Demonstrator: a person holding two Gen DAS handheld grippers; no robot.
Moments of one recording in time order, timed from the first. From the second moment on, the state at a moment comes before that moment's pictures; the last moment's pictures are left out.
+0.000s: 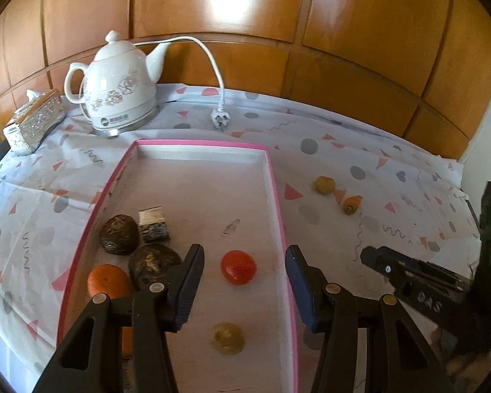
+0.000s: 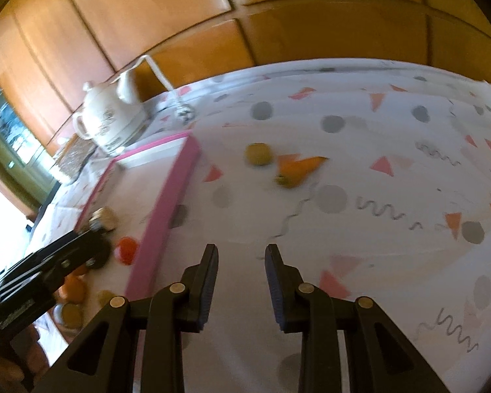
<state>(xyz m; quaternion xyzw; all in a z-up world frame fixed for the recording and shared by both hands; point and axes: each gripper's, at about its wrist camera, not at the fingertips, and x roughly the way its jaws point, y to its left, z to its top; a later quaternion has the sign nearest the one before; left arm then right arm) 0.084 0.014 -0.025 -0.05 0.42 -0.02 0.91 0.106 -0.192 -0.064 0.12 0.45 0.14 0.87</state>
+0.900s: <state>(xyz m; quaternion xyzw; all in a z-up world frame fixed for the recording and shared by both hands) 0.115 -0.026 -0.036 -0.03 0.43 -0.07 0.90 0.192 -0.200 -0.089 0.10 0.45 0.09 0.88</state>
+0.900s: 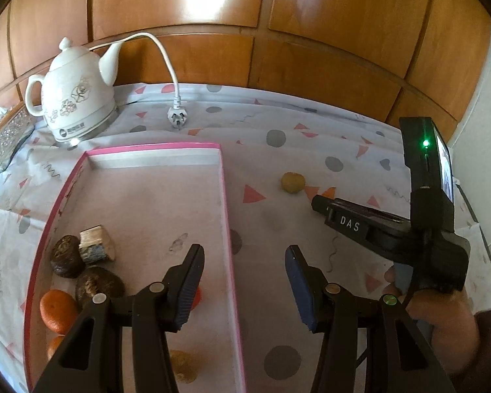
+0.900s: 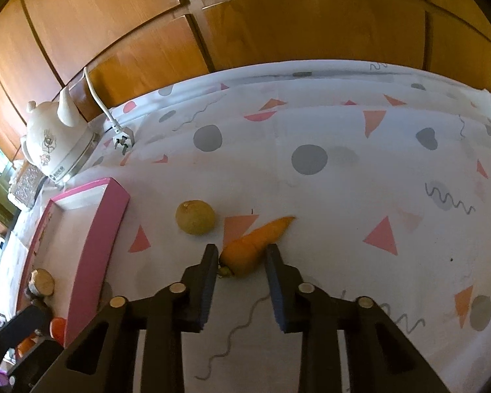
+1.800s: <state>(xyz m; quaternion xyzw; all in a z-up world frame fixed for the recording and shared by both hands) 0.193 -0.084 -0.052 -0.02 0.46 -0.10 0.88 0.165 -0.243 -0.092 0.09 0.44 0.08 0.89</state>
